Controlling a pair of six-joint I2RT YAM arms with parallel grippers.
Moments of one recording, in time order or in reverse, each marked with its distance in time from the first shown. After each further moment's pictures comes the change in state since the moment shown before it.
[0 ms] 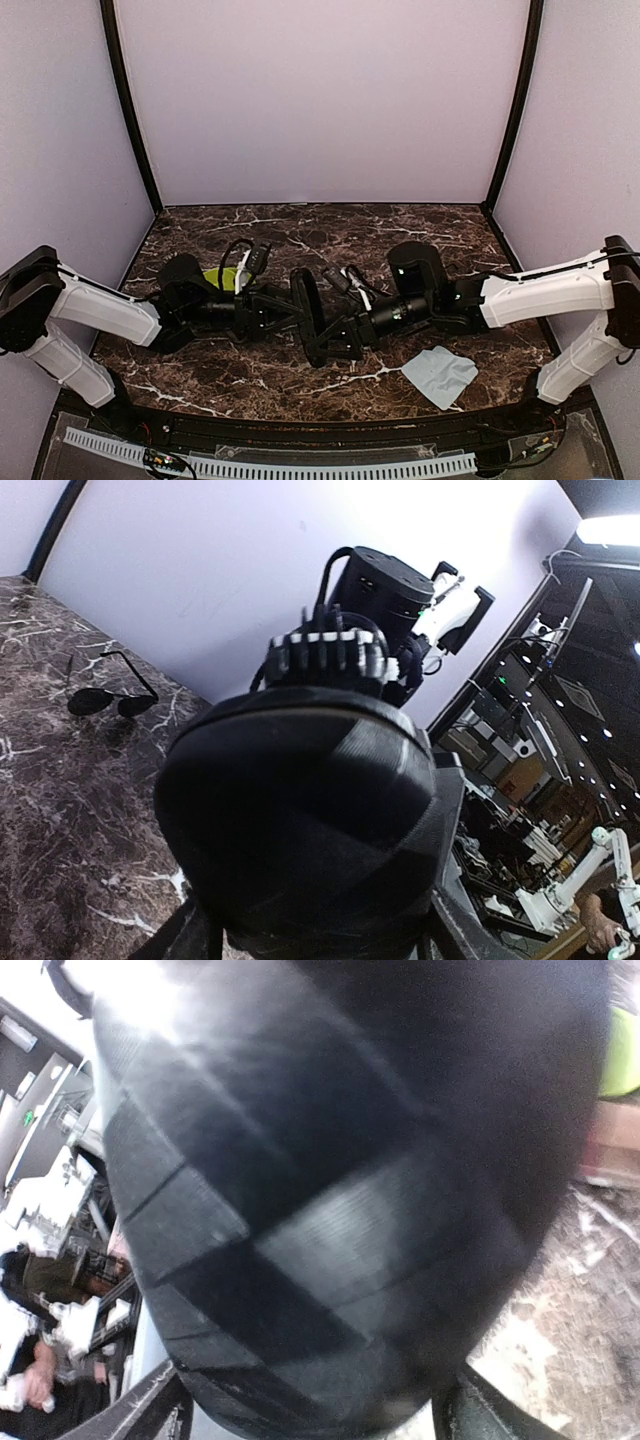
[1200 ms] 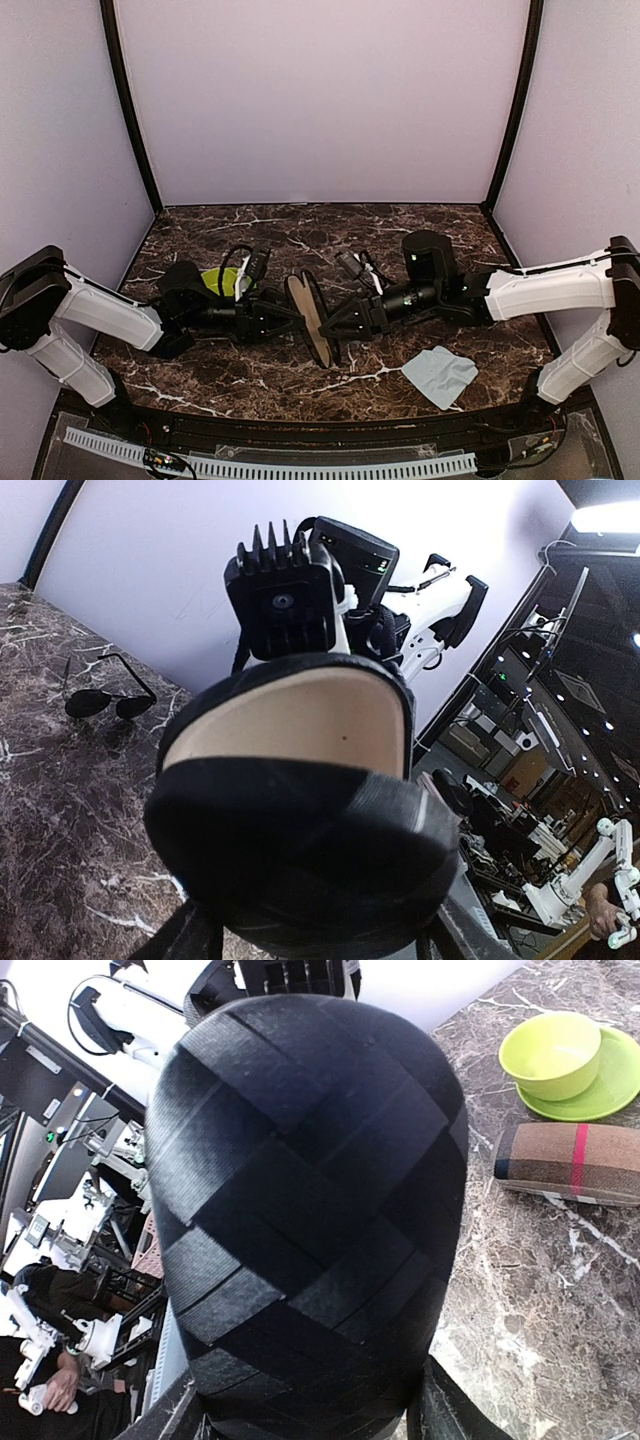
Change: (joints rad) left arm -0.022 0.015 -0.035 0.055 -0.027 0.029; right arm -0.099 -0.026 -0.023 0.060 -0.082 0.050
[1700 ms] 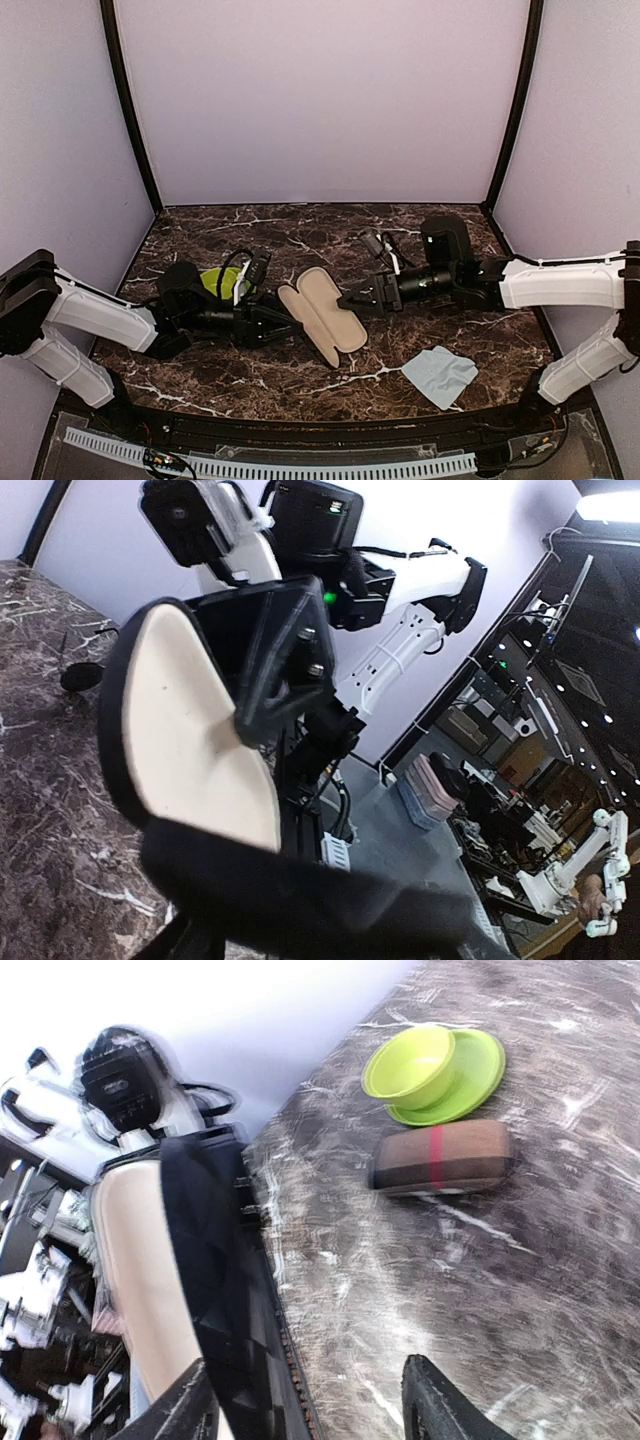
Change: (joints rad) left arm -0.005 -0.050 -0.010 -0.100 -0.002 0.021; right arm -0.119 -0.068 0.001 -0.127 0.064 0.003
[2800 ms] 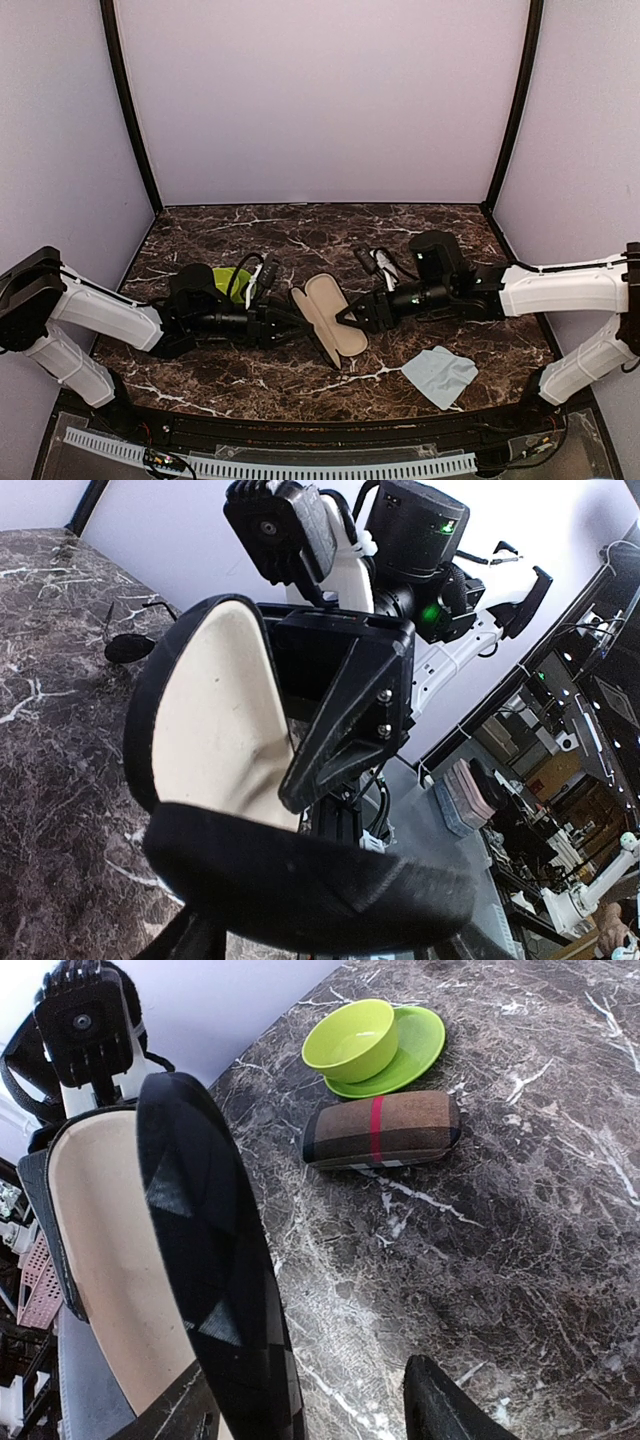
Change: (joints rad) left arm -0.025 0.035 0.035 -0.116 -0.099 0.027; right arm 0.076 -0.011 -0.008 -0.134 0.254 -0.106
